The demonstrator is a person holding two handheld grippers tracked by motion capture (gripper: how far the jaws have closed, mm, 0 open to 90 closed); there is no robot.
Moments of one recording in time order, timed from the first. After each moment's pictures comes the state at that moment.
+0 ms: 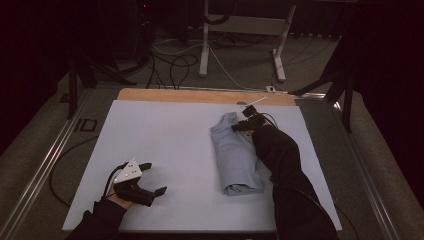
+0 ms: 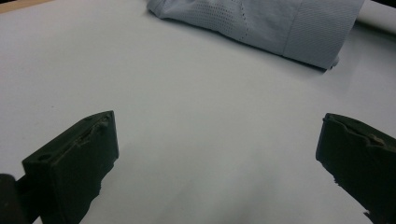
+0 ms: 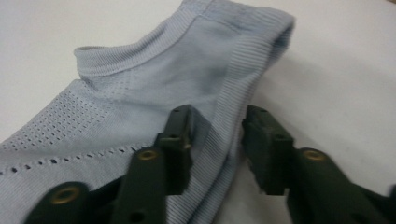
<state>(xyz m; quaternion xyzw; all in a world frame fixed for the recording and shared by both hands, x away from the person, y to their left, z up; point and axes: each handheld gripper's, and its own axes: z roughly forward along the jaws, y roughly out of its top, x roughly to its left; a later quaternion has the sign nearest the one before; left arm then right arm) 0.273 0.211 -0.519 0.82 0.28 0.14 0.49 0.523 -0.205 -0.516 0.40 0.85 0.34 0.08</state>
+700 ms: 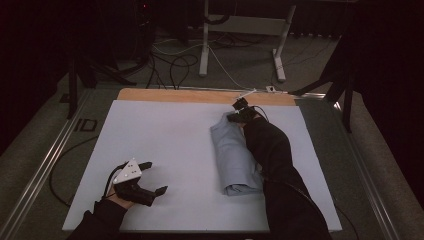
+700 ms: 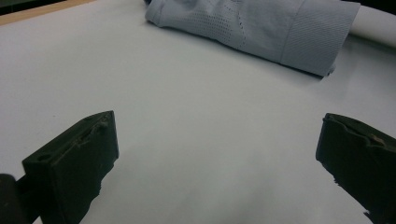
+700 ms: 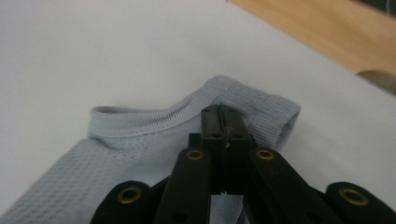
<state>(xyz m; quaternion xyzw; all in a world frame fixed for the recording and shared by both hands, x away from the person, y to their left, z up) 0.273 0.209 -0.517 0.81 0.28 0.15 0.50 0.536 -0.171 -0.498 0.38 0.85 0.33 0.13</state>
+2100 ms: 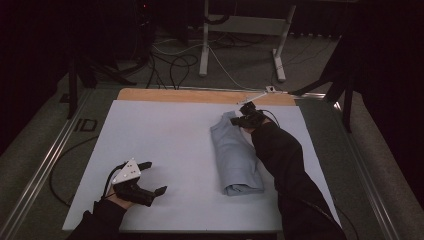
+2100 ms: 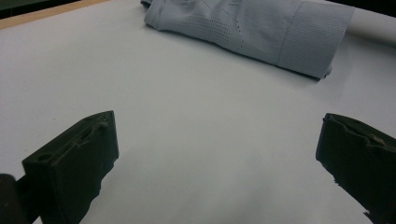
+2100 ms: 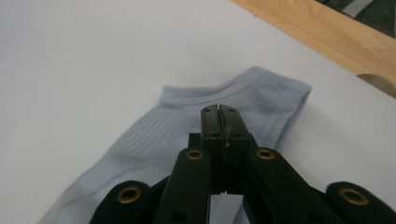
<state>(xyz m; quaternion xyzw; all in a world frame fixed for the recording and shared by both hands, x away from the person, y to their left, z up) 0.271 0.211 -0.515 0.81 0.27 0.15 0.50 0.480 -0.184 -0.459 0.35 0.86 0.36 0.12</state>
